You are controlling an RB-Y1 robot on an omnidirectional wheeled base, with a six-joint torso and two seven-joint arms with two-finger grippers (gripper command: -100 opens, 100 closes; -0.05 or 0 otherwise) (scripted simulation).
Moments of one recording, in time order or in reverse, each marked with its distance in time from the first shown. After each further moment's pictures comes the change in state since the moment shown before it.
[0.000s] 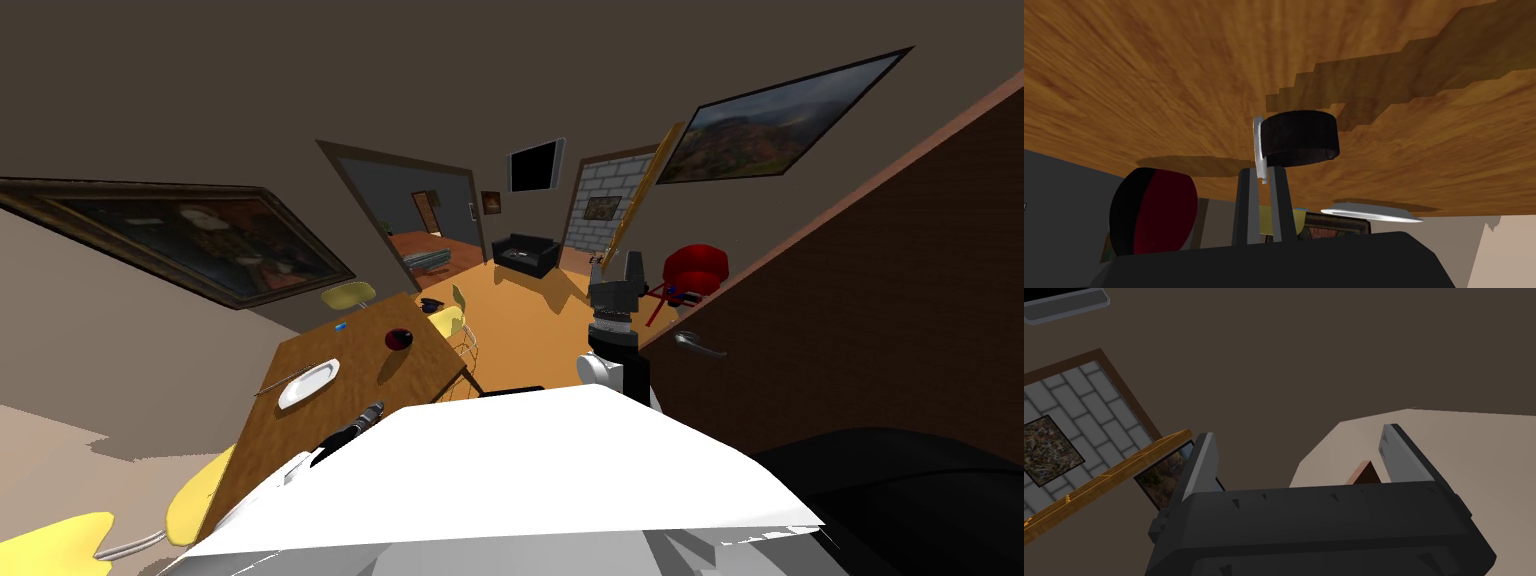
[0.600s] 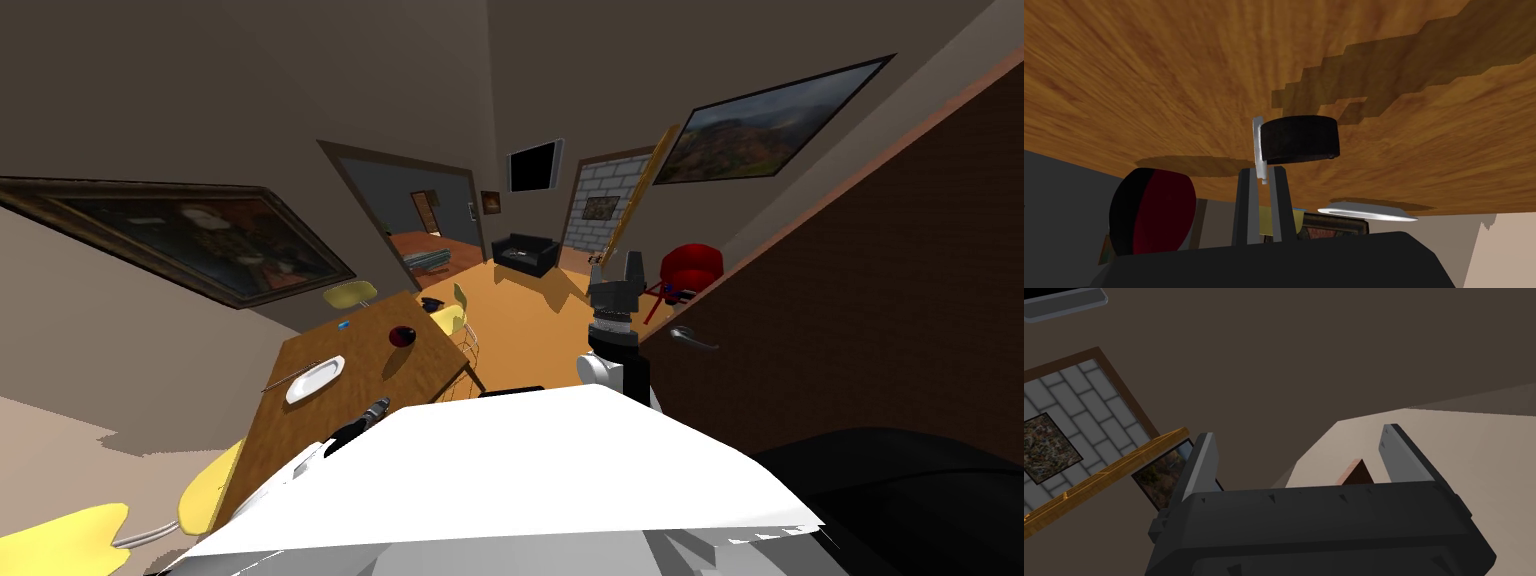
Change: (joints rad) left arm 0.049 -0.012 0.026 -0.163 -0.015 0.131 0.000; right arm 0.000 0.000 0.000 0.000 0.000 0.000 0.000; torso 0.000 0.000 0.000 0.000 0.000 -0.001
